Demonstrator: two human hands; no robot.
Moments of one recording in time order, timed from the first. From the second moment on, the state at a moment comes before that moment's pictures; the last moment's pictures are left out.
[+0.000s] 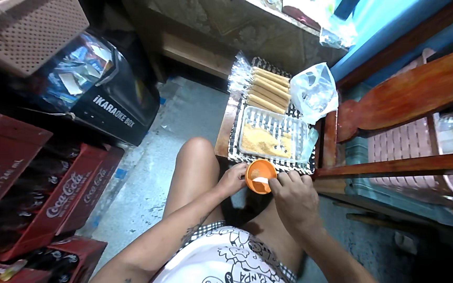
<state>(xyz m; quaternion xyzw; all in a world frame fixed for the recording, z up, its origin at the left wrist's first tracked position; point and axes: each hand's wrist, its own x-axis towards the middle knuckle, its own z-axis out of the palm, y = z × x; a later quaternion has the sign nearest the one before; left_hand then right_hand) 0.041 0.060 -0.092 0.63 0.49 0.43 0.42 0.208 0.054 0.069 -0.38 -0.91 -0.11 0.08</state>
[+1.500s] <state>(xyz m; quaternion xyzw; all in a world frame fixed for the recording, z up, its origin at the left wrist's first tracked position) 0.038 0.059 -0.087 0.61 0.49 0.46 0.42 0.257 0.163 0.064 -0.61 -0.78 0.07 0.08</state>
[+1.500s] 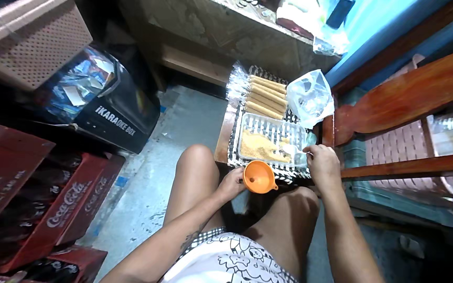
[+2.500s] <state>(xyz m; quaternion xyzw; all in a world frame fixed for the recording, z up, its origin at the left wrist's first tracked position) 0.041 0.055 -0.081 0.60 0.52 0.48 0.38 0.239 0.158 0.021 -0.62 -0.74 0.22 0.13</state>
